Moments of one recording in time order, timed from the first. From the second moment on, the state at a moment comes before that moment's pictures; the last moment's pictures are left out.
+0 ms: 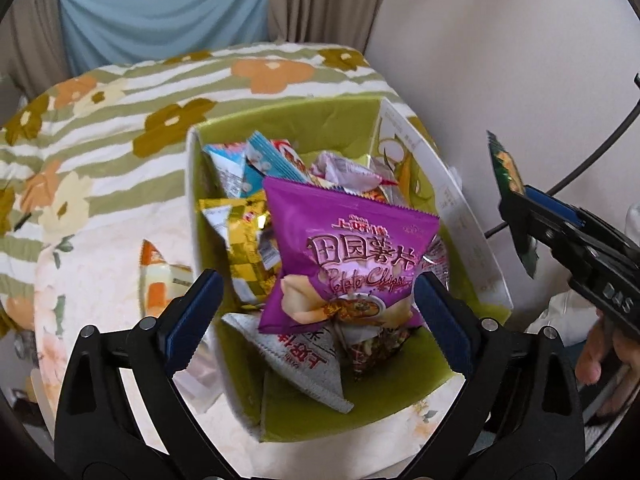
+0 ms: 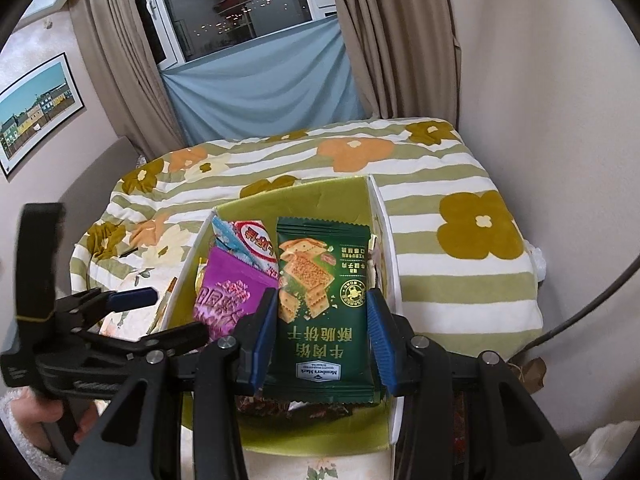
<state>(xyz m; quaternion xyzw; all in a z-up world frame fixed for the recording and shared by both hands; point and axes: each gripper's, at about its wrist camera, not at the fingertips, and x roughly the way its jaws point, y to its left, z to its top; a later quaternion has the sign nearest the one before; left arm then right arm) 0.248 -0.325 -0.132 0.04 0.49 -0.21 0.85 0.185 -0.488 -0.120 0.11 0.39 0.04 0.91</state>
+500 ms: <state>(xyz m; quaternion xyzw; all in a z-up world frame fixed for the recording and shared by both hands) 0.247 -0.289 -0.137 0.01 0.50 -0.15 0.85 0.249 -0.493 -0.136 0.09 0.42 0.08 0.90</state>
